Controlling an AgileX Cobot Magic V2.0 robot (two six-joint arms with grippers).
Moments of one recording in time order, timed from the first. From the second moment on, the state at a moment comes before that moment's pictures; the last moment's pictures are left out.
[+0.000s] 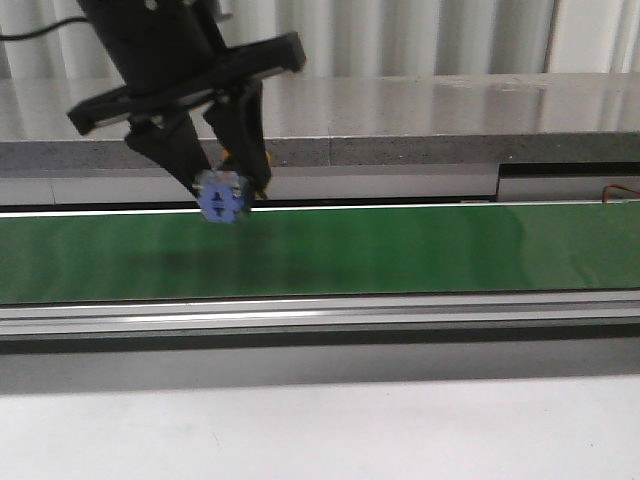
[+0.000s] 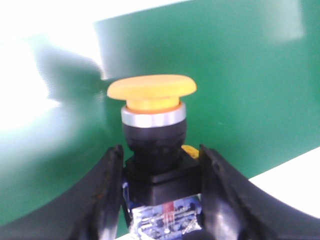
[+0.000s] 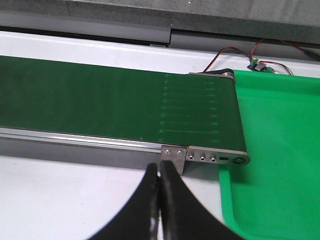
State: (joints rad) left arm -0.51 1.77 -1.44 -0.20 0.96 -0.21; right arm 0.05 0.19 -0.44 0.07 0.71 -0.05
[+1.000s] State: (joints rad) left arm 0.21 1.66 -1.44 0.08 1.23 0.19; right arm 0.05 0.19 -0.44 0.07 0.71 -0.05
